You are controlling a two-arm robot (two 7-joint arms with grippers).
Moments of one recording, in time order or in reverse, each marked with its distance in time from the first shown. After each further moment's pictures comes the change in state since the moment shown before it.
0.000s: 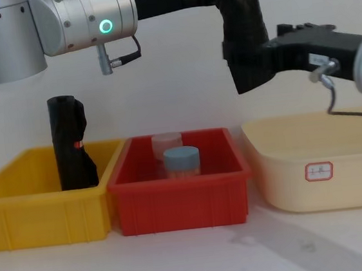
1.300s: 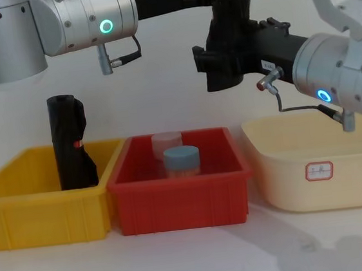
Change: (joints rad) left arm -0.001 -0.001 0.001 0.002 0.000 0.000 0.001; right arm 0.153 -0.097 -0.062 0.232 -0.198 -0.111 -0.075
